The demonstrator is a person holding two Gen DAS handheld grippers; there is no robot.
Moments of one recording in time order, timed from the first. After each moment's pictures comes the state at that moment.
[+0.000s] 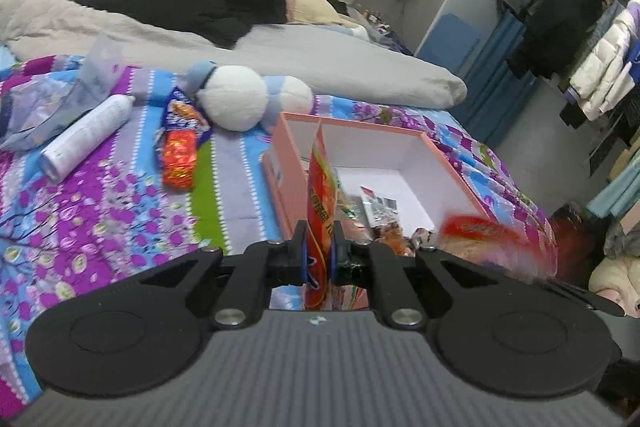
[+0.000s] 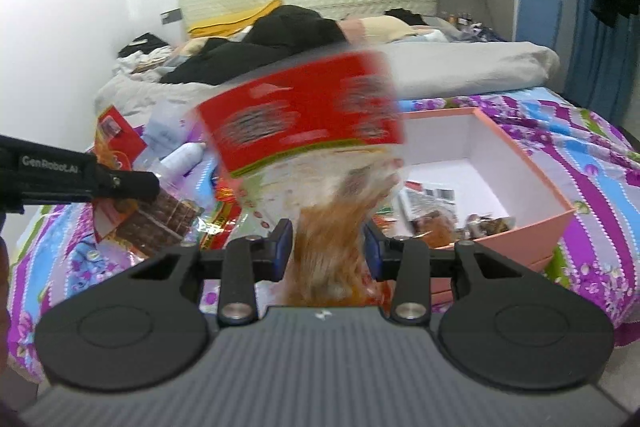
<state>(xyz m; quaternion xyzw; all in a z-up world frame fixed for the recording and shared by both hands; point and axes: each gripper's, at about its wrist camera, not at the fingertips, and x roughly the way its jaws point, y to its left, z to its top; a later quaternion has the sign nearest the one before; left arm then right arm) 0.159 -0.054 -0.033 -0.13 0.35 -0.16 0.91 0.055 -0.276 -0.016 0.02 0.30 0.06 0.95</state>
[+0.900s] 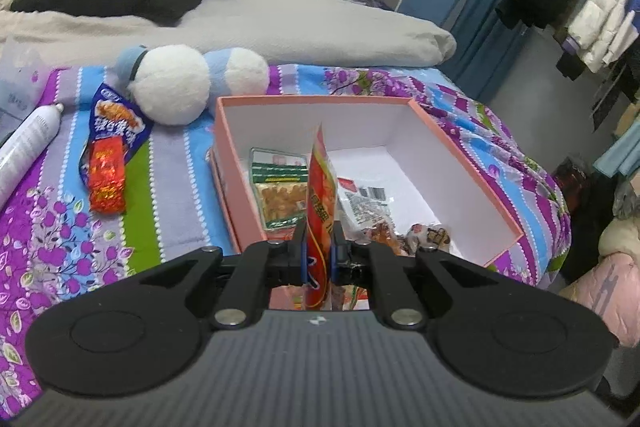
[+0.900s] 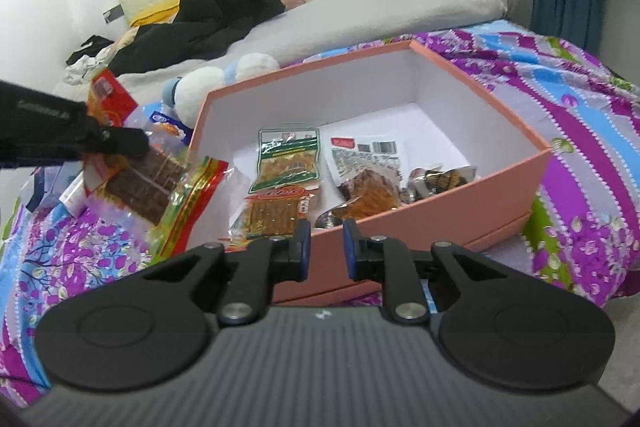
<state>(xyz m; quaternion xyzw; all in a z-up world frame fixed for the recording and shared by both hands) 0.260 -0.140 -0.073 -0.08 0.39 -0.19 0.90 0.097 -0.357 -0.075 0.08 0.35 0.00 0.93</state>
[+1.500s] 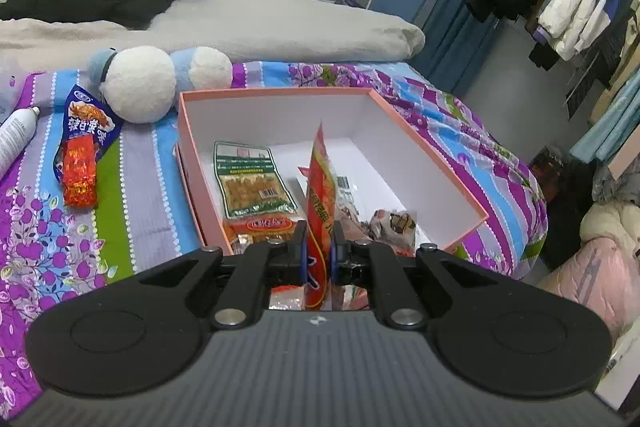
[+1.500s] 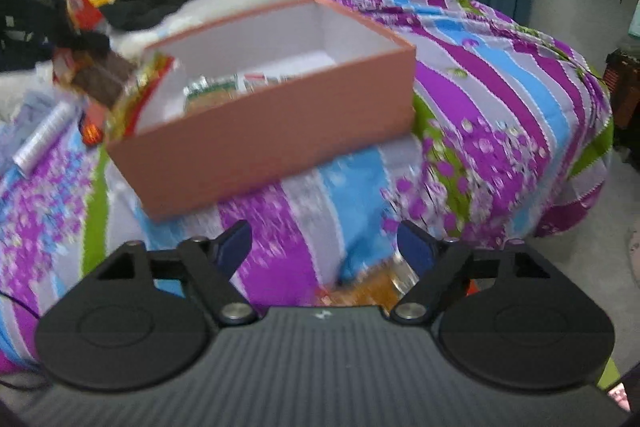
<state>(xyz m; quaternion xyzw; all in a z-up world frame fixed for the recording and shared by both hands) 0.229 -0.157 -0.071 -0.08 0.39 -0.23 0.89 -0.008 -0.376 -0.108 0.07 0.39 -0.10 0.91</state>
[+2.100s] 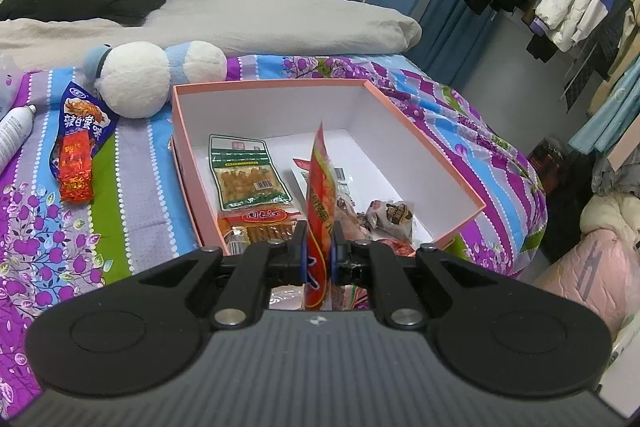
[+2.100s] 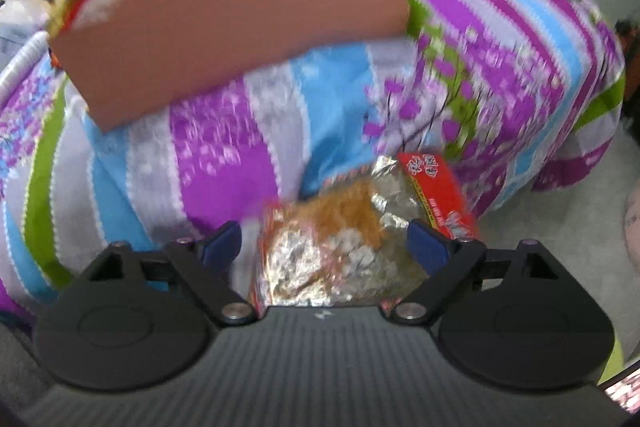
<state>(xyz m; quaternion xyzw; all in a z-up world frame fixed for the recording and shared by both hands) 0.225 -0.163 -0.075 -0.07 0.39 -0.23 0.89 -0.006 -0.394 -0.182 0.06 0.47 -0.09 0.87</state>
